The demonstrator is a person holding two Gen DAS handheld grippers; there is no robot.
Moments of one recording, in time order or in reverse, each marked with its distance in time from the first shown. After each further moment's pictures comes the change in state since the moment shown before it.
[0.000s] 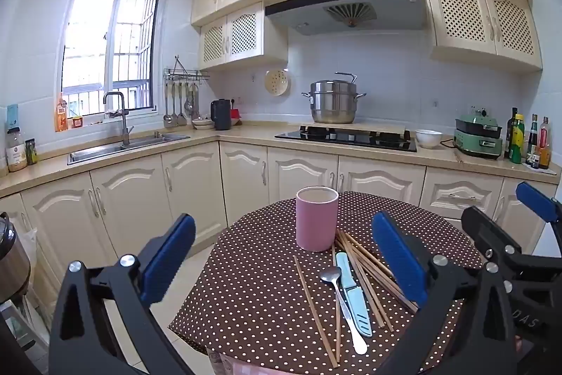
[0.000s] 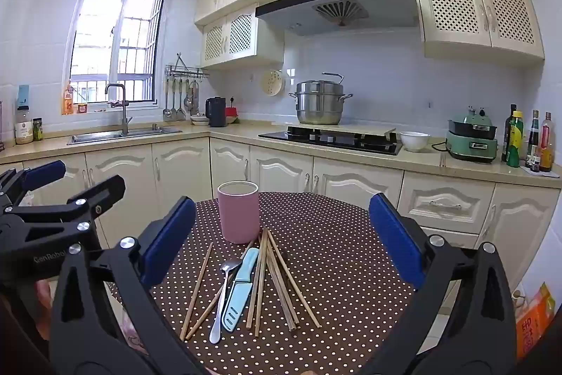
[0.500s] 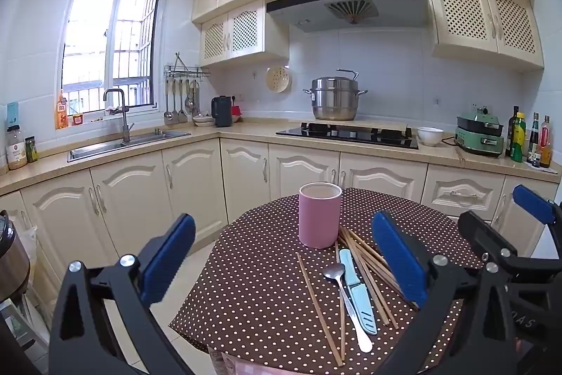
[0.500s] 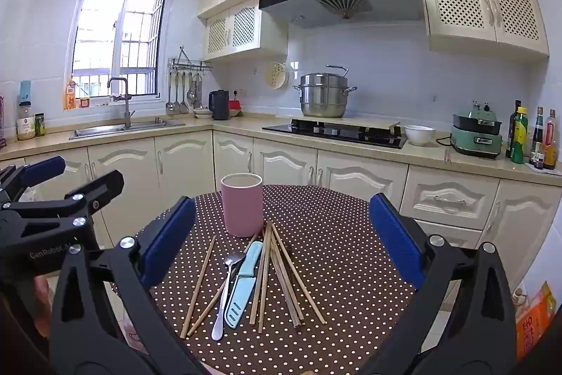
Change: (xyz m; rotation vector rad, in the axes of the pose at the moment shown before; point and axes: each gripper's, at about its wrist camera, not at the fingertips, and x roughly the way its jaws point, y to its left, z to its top) left arm 0.006 0.008 -0.007 0.000 0.012 0.000; right arm 0.007 -0.001 -0.005 -0.003 0.018 0.000
